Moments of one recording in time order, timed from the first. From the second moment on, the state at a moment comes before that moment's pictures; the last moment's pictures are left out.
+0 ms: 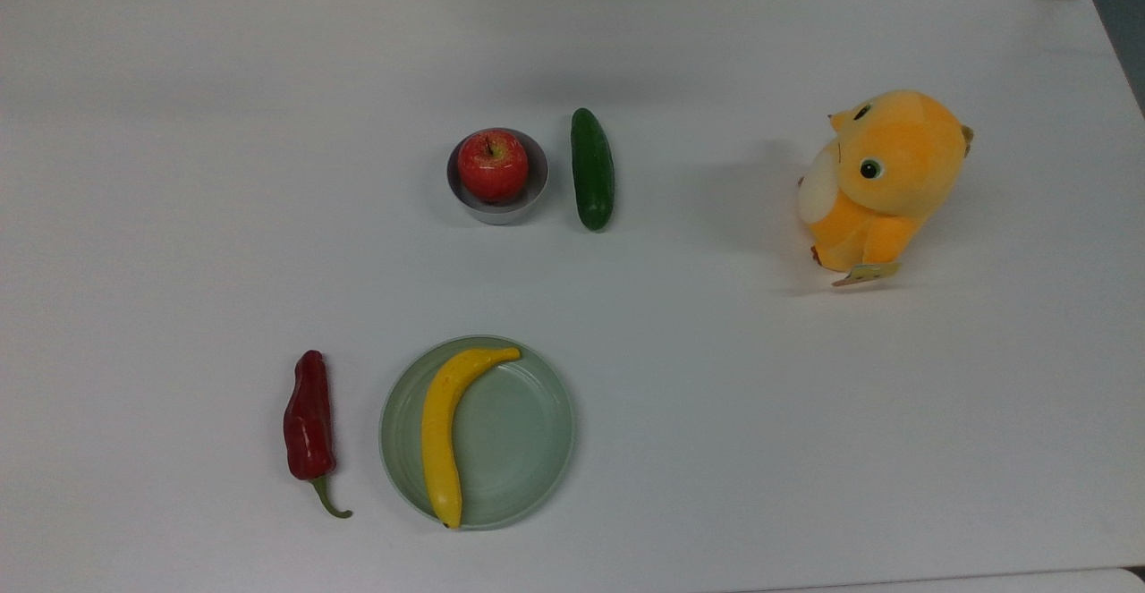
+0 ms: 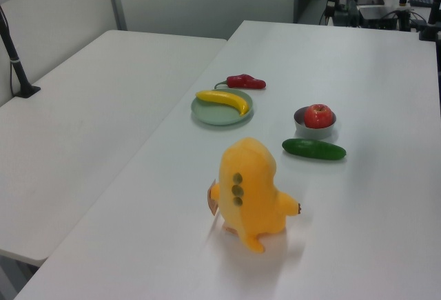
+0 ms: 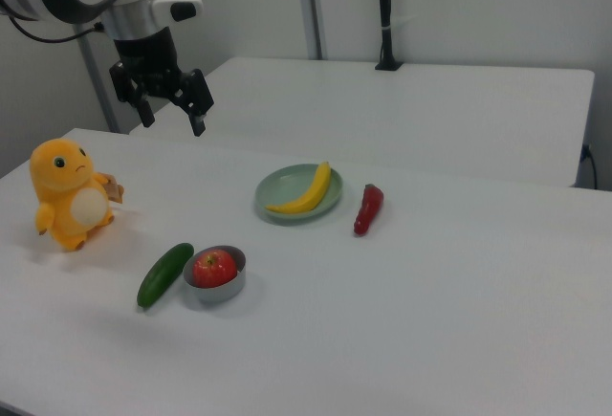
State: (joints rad) arm 0.08 -0.04 -0.06 -1.63 0.06 1.71 -0.11
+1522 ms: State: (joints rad) arm 0.08 0.00 -0.06 -1.65 0.06 1.75 -0.11
